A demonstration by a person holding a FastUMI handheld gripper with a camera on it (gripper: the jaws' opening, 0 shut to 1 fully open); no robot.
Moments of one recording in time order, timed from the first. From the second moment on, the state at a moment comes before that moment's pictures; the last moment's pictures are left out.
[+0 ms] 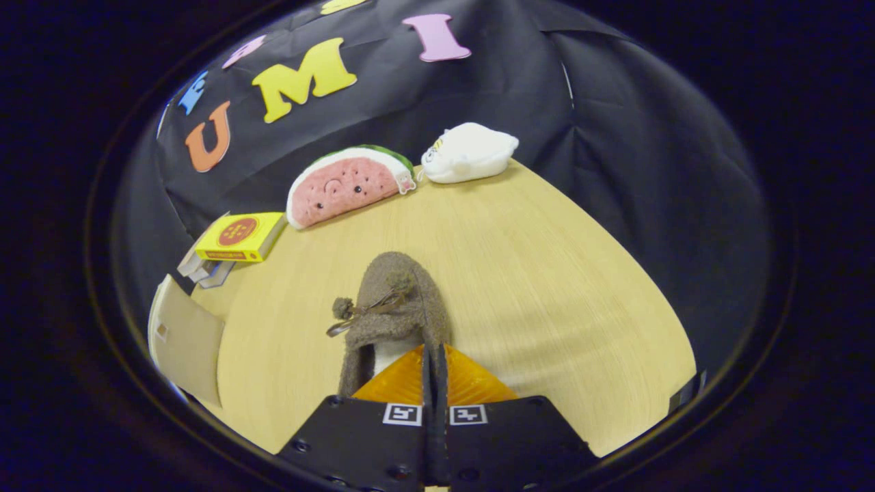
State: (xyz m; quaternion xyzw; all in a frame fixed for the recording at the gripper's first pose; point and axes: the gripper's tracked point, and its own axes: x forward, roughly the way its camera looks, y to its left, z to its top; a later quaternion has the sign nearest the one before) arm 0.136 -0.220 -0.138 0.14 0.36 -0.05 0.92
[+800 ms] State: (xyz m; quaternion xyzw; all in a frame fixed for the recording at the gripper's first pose) arm 0.118 -0.095 -0.019 0.23 0.30 0.01 0.93
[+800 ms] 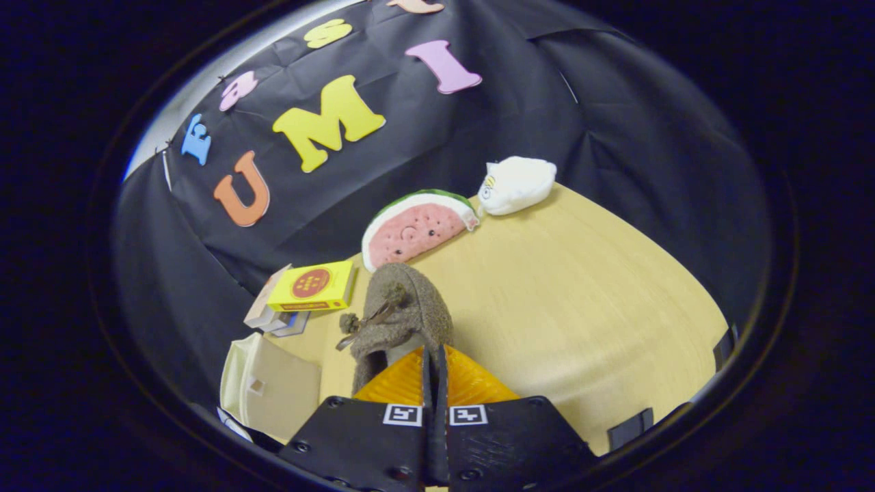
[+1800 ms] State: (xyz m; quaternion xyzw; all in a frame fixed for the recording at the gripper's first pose) arm 0.087 0.207 0.050 0.24 0.27 0.13 0.92
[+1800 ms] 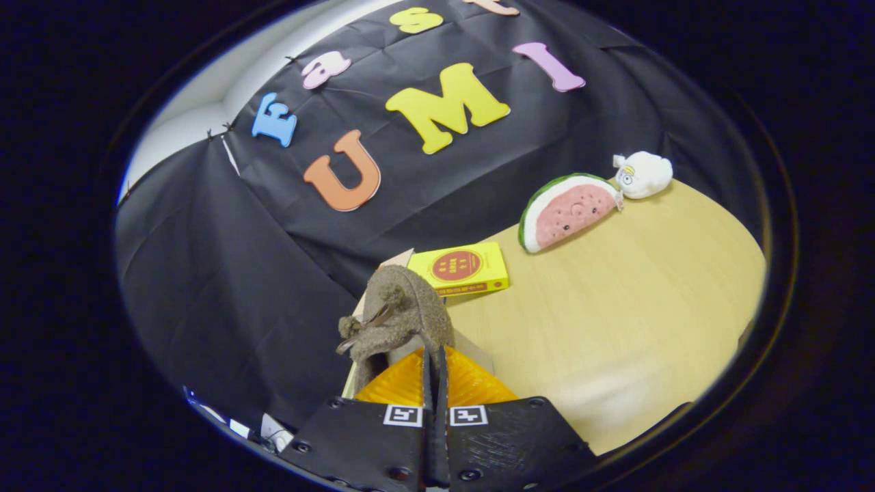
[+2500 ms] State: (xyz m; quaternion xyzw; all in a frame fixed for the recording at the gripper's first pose) arm 0.074 0.293 0.018 0.22 0.28 0.12 0.93
